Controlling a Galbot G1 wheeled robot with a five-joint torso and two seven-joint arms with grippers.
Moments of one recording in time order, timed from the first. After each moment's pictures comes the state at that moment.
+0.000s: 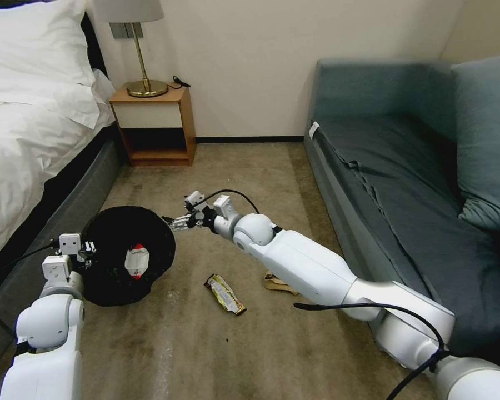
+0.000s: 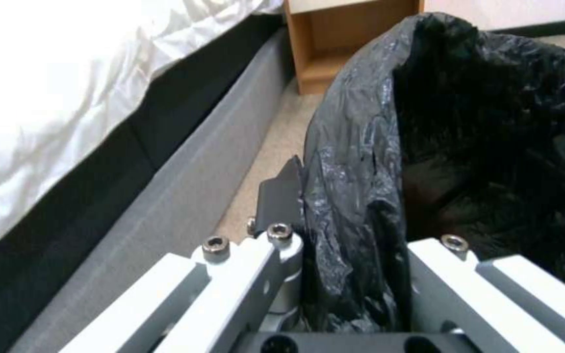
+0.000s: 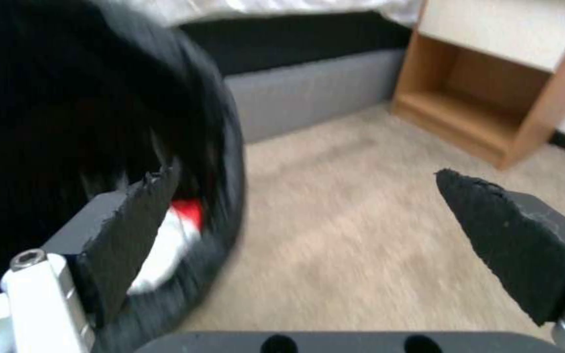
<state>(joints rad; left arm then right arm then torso) 1.19 -1.32 -0.90 -1.83 -0.05 0.40 0.06 -0.27 1.40 -0.55 1.12 0.64 -0.11 -0.18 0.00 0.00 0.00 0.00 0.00</state>
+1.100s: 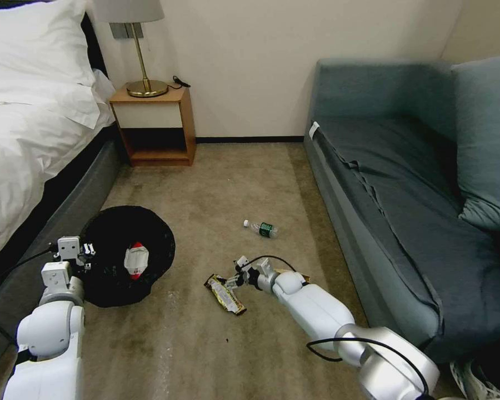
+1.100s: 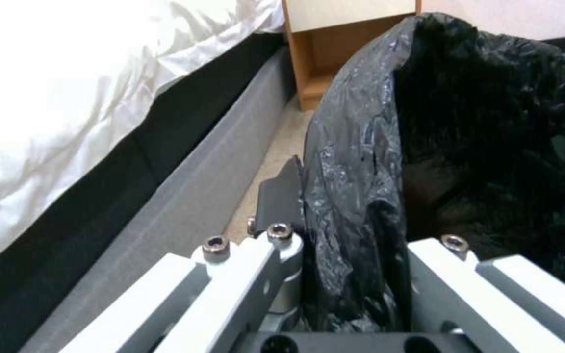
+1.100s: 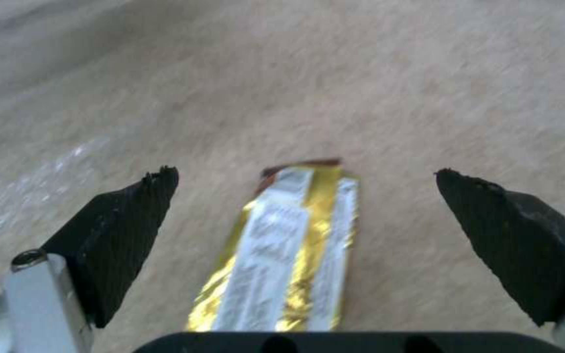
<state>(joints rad) 1.21 -1.36 -0.90 -1.83 -0.01 0.32 0.07 -0.50 1.54 -0.27 0.50 0.33 0.15 -0.52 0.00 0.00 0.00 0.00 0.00</state>
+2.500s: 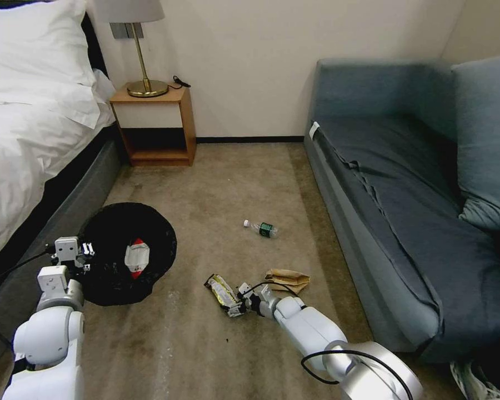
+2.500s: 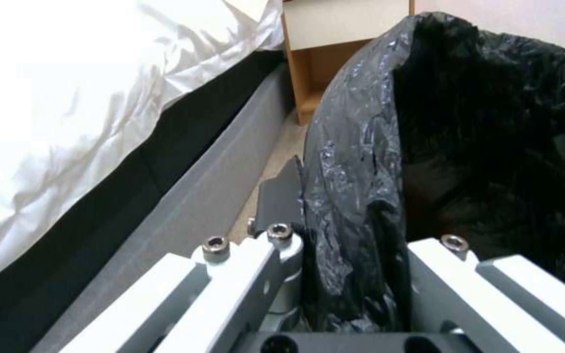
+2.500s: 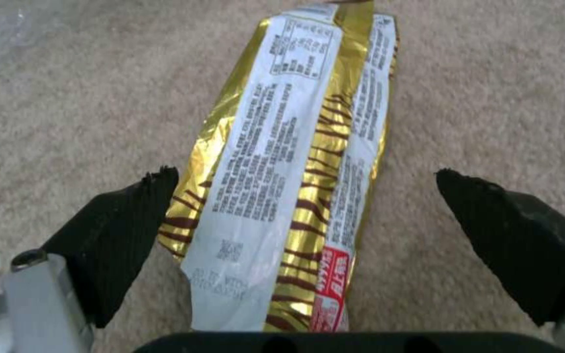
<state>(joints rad) 1.27 -1.38 -0.92 -1.91 -0.03 0.31 0.06 -0.52 1.61 -0.14 0.28 0.12 0.24 -0.51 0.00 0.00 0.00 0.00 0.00</state>
